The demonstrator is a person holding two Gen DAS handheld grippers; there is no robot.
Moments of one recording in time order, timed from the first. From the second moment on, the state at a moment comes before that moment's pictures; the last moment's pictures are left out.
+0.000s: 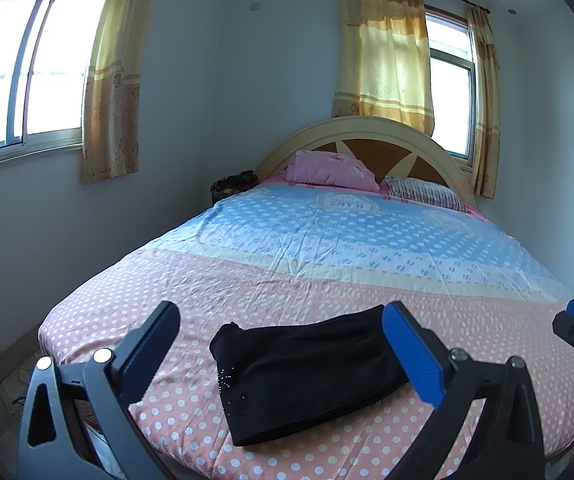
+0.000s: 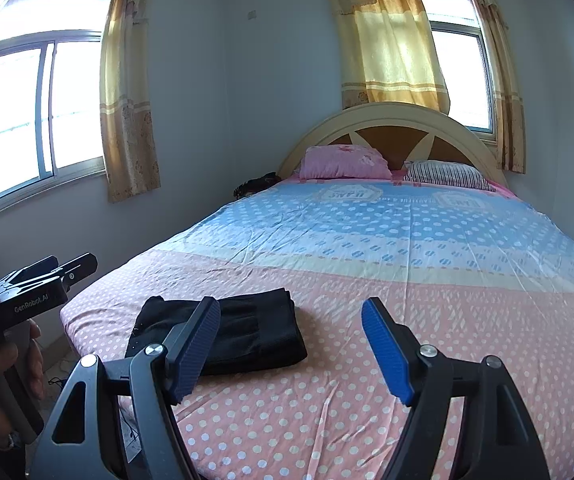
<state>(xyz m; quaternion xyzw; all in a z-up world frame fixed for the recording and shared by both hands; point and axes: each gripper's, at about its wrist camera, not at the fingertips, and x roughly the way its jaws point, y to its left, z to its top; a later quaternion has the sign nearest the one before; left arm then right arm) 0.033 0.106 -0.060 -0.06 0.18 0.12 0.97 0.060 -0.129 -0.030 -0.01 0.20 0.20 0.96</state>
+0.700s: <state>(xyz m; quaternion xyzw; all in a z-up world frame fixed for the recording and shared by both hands) 0.035 0.099 -0.058 -0.05 0.17 0.12 0.98 0.058 -0.131 -0.036 -0.01 0.20 0.20 0.96</state>
